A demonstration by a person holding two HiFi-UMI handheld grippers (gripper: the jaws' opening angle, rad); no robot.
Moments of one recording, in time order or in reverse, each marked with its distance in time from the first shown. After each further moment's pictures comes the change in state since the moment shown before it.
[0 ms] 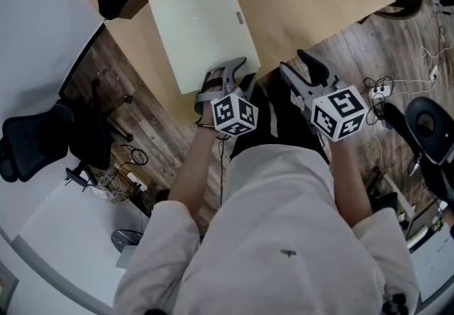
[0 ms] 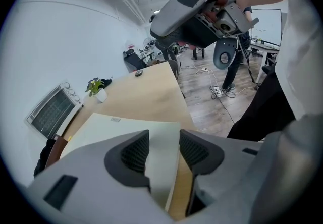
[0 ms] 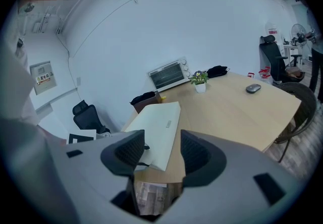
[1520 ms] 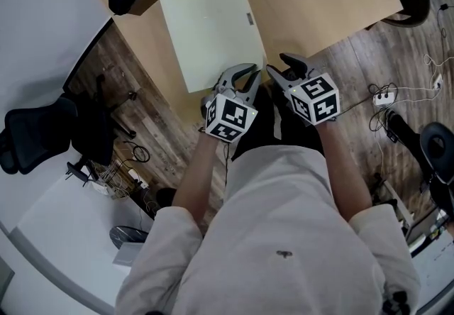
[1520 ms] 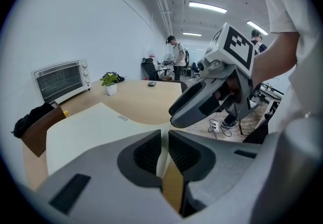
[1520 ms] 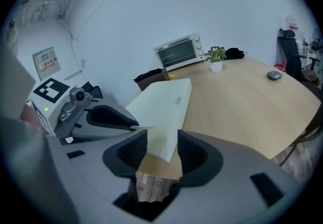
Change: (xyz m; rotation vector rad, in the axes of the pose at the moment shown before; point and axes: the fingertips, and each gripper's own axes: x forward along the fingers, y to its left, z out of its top) left arm -0.032 0.016 0.020 -0.371 -0.197 -0.062; right arm 0.067 0.013 -0.059 -0.084 0.203 0.065
